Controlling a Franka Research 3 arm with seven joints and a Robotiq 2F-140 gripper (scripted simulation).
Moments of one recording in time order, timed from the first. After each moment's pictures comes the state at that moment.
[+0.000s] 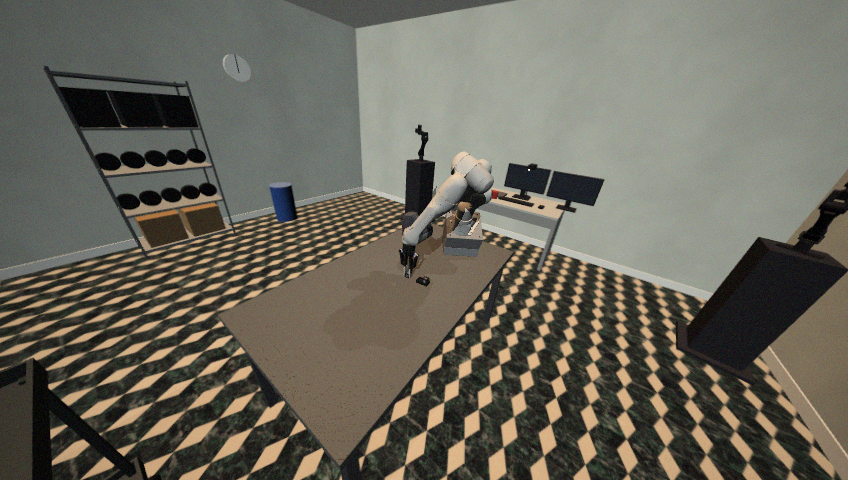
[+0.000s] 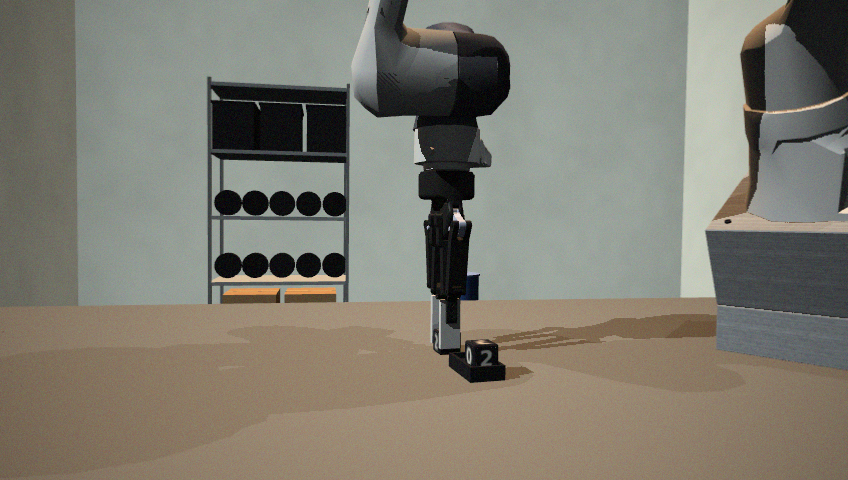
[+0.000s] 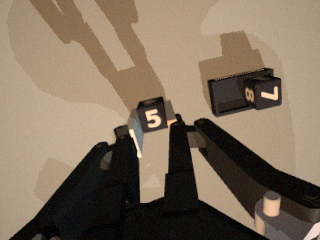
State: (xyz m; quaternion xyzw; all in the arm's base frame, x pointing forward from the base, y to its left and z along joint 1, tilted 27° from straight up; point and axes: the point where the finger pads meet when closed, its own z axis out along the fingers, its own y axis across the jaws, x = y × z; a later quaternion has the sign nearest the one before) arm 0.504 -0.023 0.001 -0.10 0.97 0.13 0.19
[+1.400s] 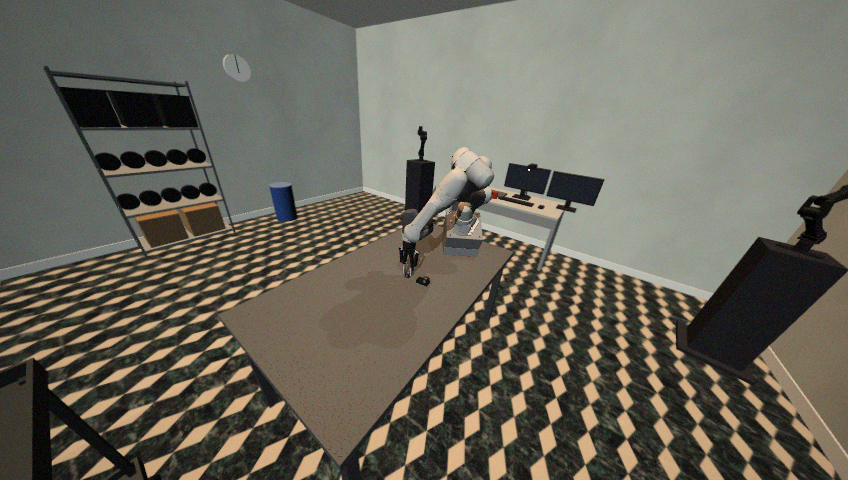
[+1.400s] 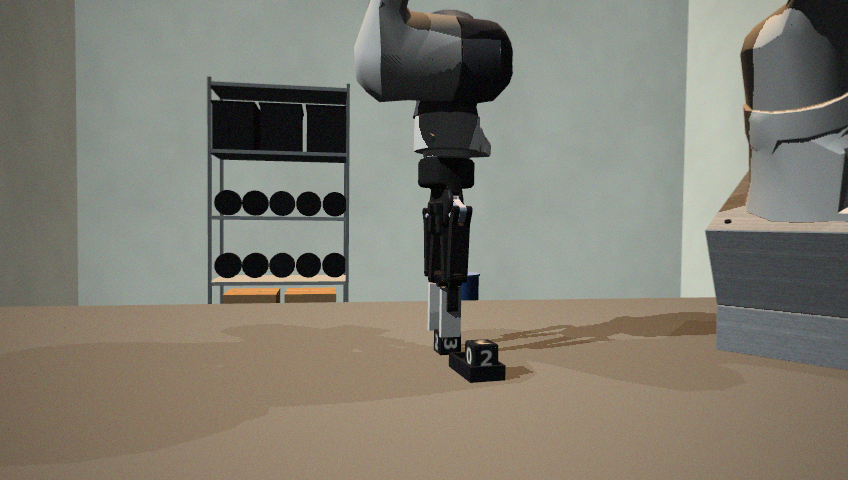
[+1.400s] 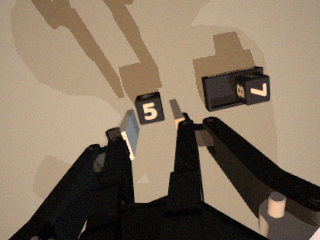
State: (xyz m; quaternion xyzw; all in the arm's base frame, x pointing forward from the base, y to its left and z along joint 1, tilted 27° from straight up) arm 0.500 -0.025 0.016 -0.11 0.96 0.14 0.20
